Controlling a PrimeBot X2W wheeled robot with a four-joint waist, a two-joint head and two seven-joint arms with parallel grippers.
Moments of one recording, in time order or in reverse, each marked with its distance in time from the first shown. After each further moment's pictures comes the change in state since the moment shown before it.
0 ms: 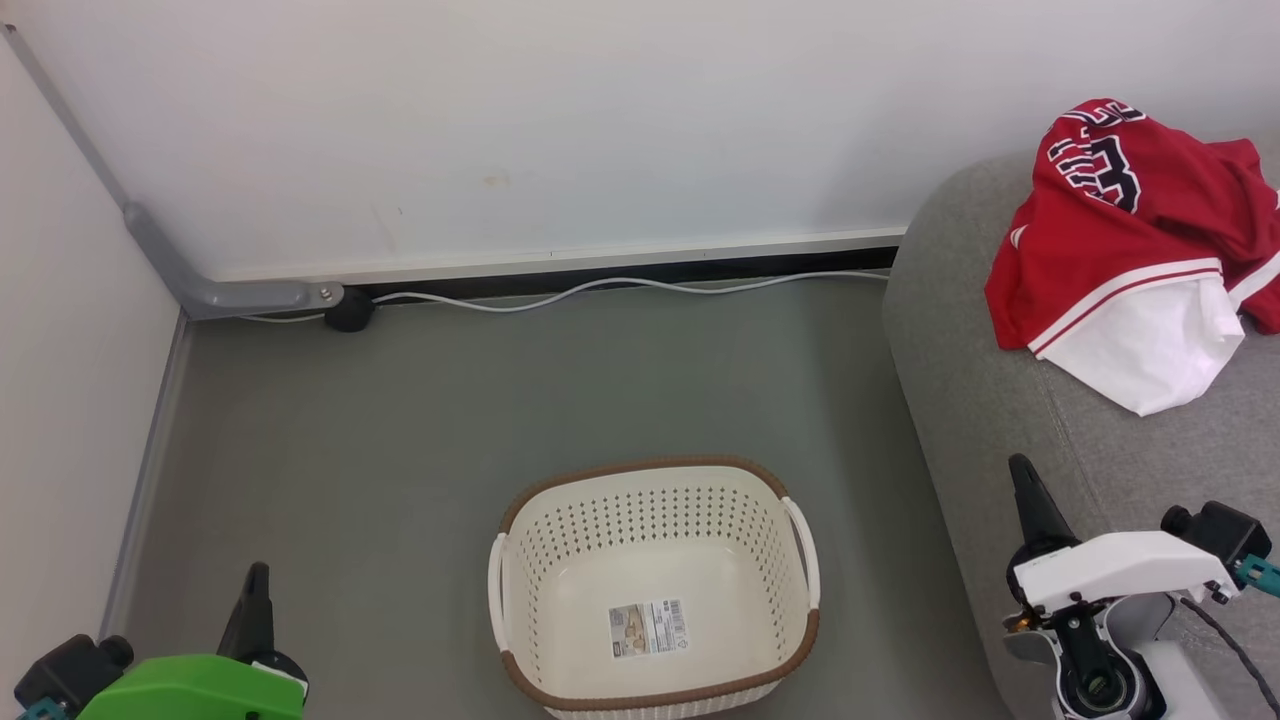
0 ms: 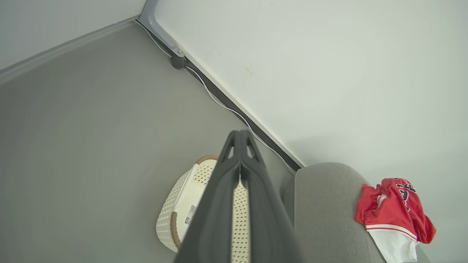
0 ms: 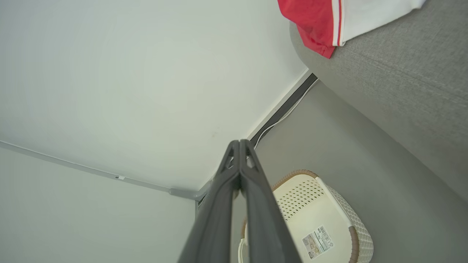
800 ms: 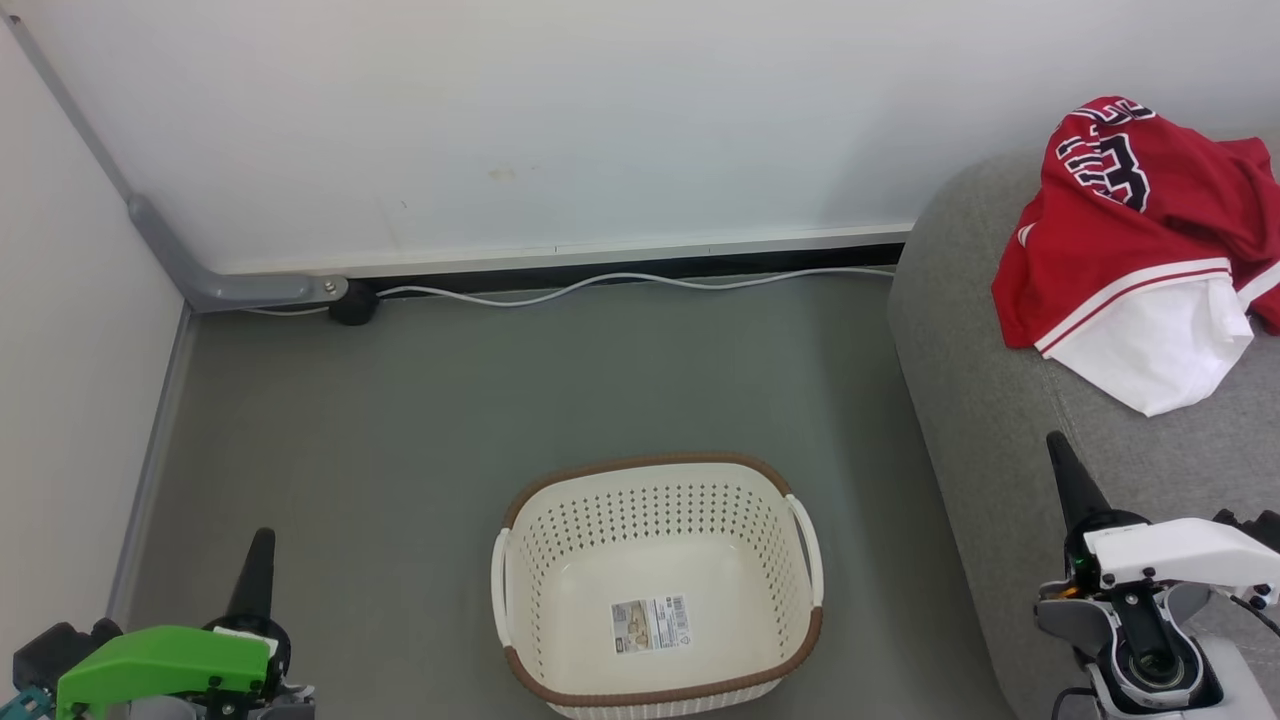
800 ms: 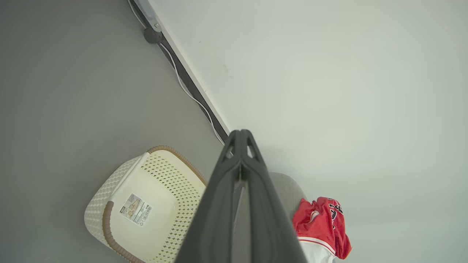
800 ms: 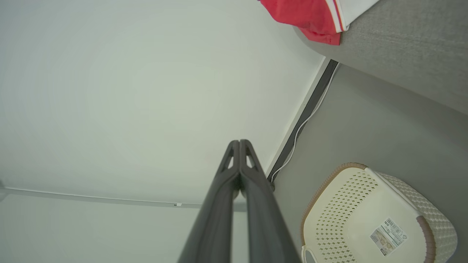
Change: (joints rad) left arm -0.065 -0.029 0.053 0.040 -0.272 -0.055 0.077; right arm -0.021 0.003 -0.099 -0.003 0.309 0.048 0.083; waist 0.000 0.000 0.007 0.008
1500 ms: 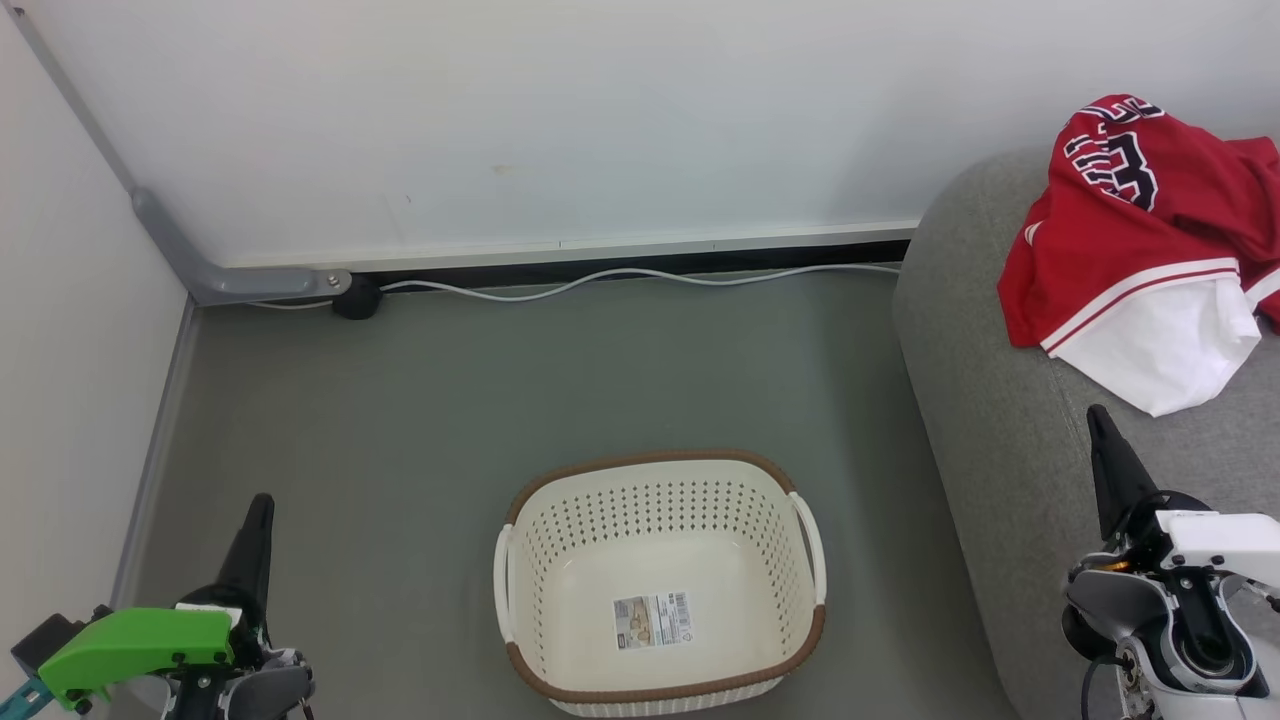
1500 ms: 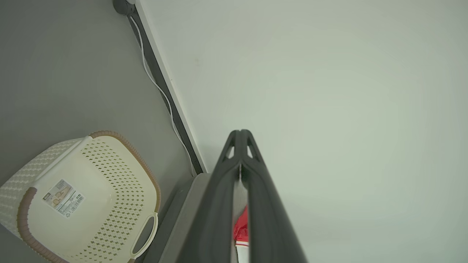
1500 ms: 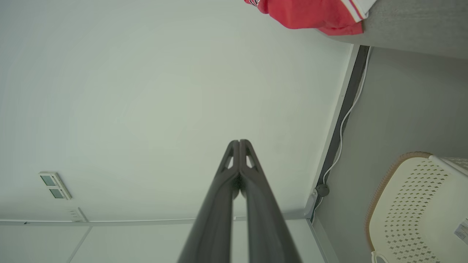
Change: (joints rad) left arm -0.053 -0.027 0.049 0.037 -0.246 -0.052 0.068; right arm -0.020 0.005 -0.086 -0.008 0.265 0.039 0.066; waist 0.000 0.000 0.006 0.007
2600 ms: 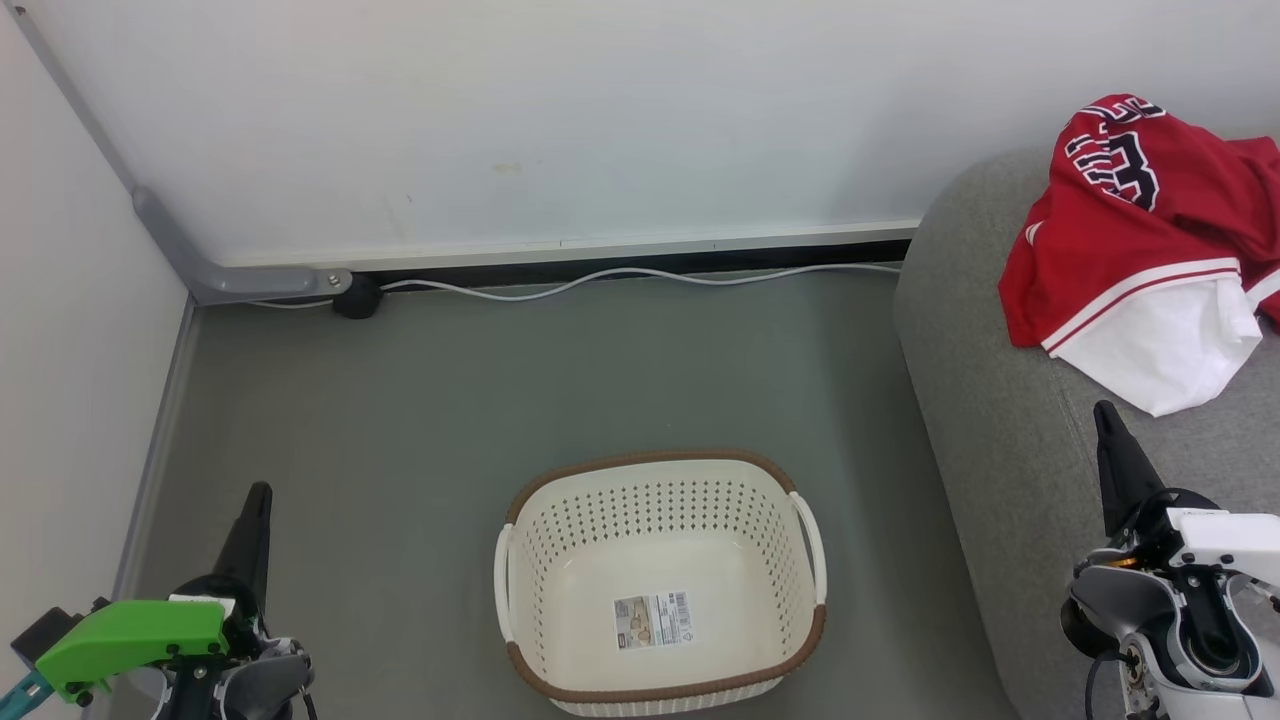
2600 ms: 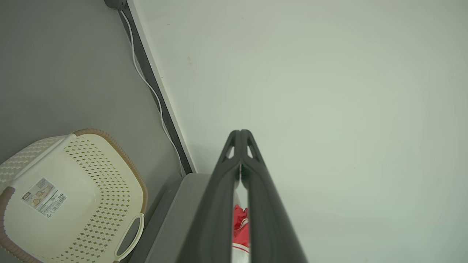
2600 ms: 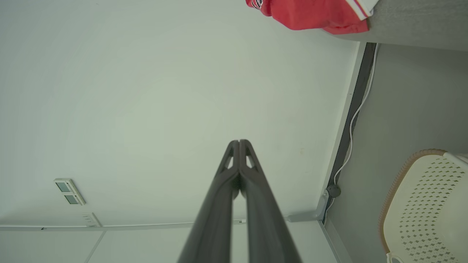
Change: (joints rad) left arm -0.024 -0.005 0.011 0.012 -0.052 -0.015 0.017; right arm -0.004 0.004 -0.019 -0.002 0.054 0.010 0.015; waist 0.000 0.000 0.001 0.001
